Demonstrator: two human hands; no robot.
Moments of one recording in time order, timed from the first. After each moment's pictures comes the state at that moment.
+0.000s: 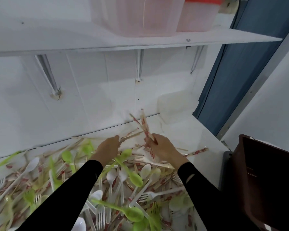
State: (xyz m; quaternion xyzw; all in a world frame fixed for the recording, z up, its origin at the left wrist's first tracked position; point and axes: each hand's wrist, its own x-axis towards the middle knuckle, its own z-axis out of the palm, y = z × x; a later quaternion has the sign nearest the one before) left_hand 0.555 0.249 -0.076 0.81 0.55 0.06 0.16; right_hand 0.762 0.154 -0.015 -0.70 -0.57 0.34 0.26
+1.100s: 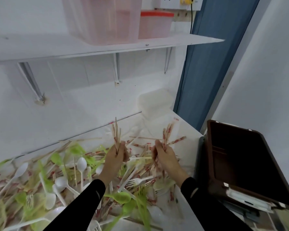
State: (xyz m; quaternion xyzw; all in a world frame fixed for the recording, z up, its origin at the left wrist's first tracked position) left_hand 0.606 0.130 -0.064 0.63 0.44 0.40 0.50; right_hand 0.774 0.038 -0.018 -0.67 -0.36 0.39 0.51
